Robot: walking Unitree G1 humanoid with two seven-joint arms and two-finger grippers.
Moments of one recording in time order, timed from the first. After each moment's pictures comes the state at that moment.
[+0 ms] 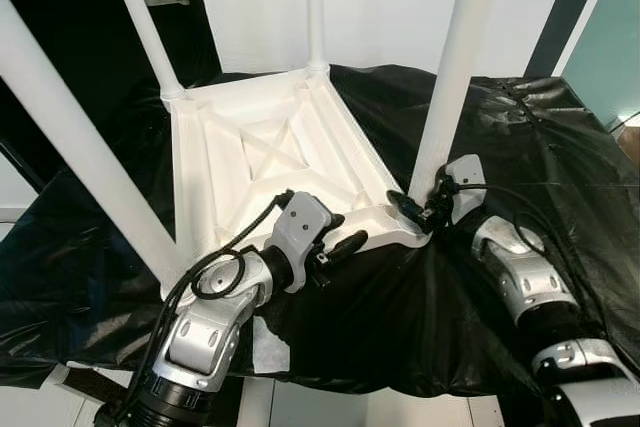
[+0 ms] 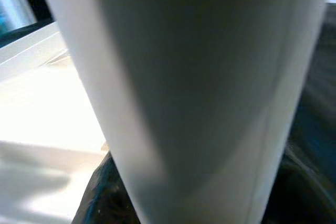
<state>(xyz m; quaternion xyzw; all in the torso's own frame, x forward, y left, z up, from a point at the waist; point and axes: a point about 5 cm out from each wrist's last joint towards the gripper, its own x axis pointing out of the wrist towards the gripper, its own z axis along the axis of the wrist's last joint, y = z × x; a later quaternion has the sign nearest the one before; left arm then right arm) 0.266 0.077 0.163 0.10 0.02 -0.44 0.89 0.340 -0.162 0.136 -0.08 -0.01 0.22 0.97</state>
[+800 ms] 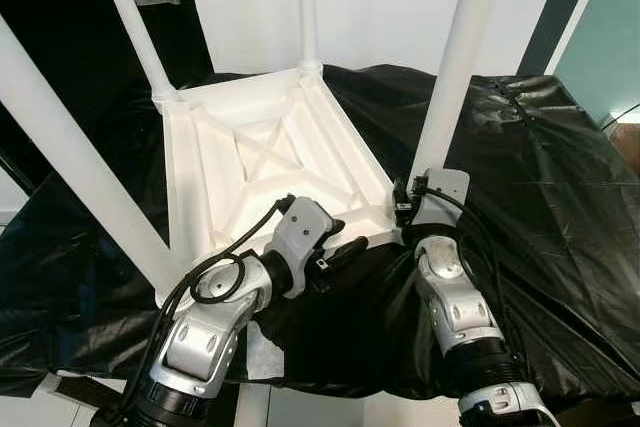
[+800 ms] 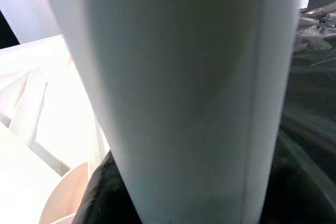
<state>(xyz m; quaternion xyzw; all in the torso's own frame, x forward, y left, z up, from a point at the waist) 0.262 0.077 0.160 0.10 0.03 -0.44 0.89 0.323 -0.112 0.131 0.00 -0.01 -0.04 1.00</state>
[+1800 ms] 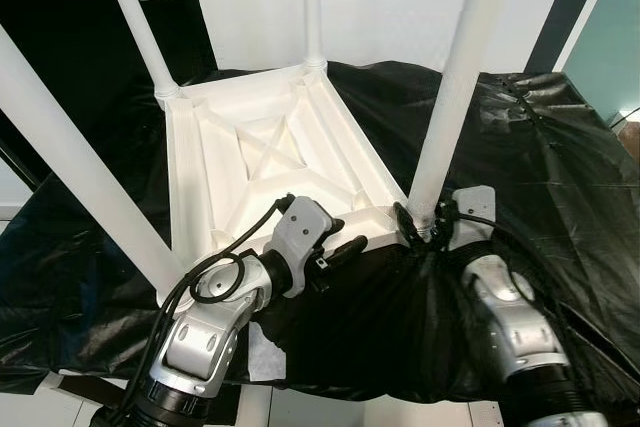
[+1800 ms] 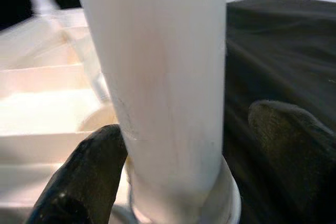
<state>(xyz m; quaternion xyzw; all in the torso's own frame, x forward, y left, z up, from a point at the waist) 0.263 0.077 0.161 0.10 0.02 -0.44 0.89 0.307 -0.163 0.133 -0.07 -0.03 0.20 0.98</state>
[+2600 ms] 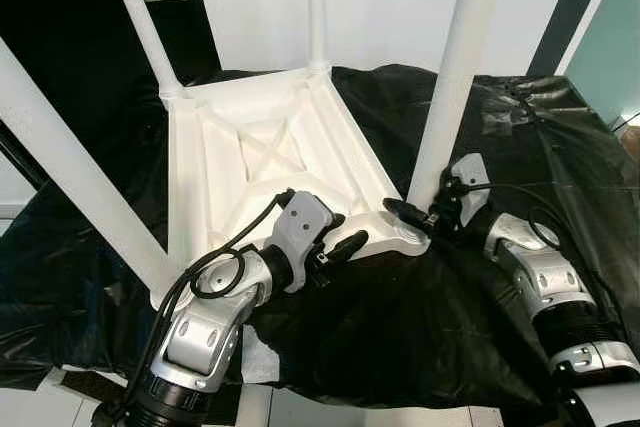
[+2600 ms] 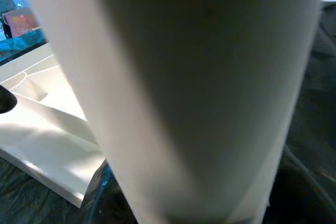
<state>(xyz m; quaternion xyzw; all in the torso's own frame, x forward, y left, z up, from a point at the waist) 0.265 0.076 0.165 0.10 0.02 -0.44 0.89 0.332 -0.169 0.146 -0.10 0.00 0.38 0.92</state>
